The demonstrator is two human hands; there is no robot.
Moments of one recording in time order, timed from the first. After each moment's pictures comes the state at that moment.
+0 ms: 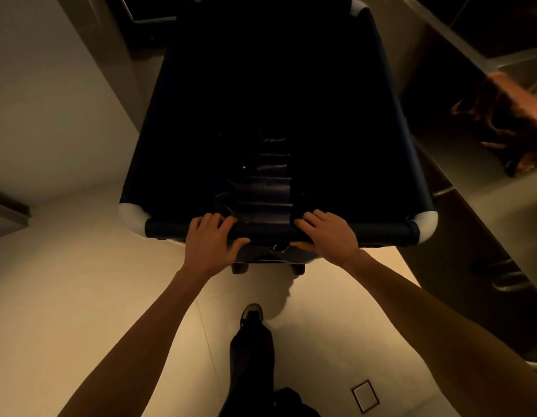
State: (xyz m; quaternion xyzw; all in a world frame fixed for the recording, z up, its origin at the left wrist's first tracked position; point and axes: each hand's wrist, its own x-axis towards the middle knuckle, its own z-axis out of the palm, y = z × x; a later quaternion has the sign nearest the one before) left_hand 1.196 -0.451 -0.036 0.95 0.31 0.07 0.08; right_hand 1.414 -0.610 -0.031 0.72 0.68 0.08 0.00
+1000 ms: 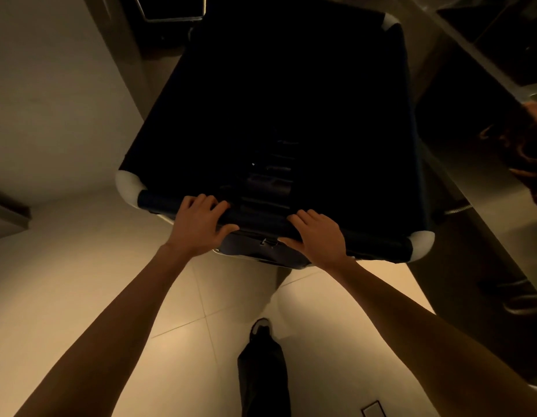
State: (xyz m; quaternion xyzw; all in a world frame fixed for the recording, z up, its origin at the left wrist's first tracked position) left_hand 1.165 -0.314 -0.026 0.97 0.25 0.03 0.06; right_hand 1.363 -0.497 -0.039 0.76 0.64 0.12 -0.09
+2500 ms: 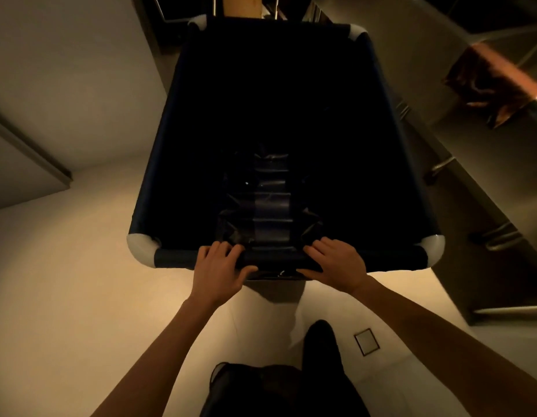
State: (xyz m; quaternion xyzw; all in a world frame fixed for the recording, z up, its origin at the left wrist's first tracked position) left_hand 0.964 -0.669 -0.032 0.94 0.32 0.06 0.10; right_hand 1.198 -0.821 -0.046 0.69 0.71 0.13 -0.05
